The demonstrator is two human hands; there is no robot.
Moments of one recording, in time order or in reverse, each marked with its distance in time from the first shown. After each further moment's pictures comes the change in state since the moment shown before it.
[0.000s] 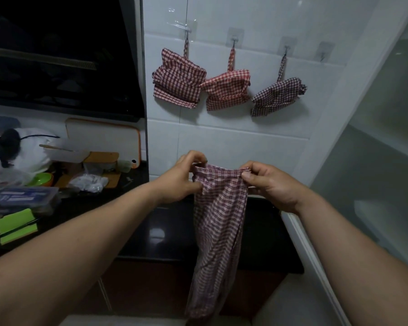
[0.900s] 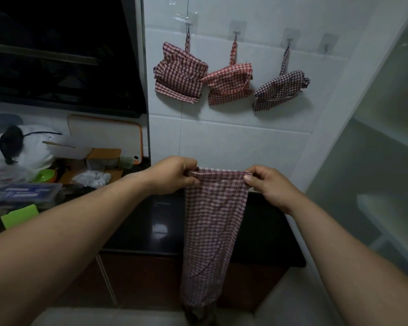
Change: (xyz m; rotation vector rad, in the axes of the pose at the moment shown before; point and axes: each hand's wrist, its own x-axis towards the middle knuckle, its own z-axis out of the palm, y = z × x) left_hand -0.010 0.008 -0.026 0.441 -0.120 -0.013; right_hand 0.009 0.038 0.000 -0.351 0.281 -0.016
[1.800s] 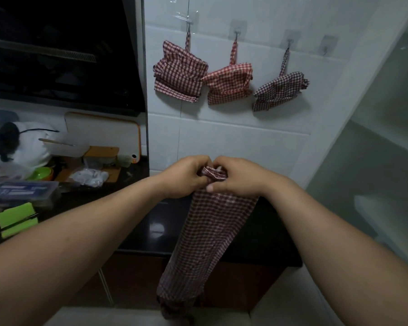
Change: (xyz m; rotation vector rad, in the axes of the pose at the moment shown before) left_hand 0.007 0.022 0.018 -0.271 0.085 0.056; right_hand 0.020 -0.073 0.033 -0.780 -0.273 -0.160
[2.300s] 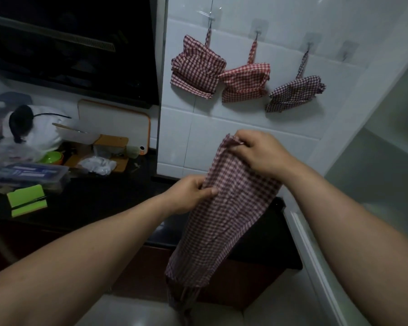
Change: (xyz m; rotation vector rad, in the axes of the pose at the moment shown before) left_hand -0.041 -0.032 0.041 -0.448 -0.012 -0.219; right_hand 0.001 -0.014 -0.034 0.031 0.341 -0.107
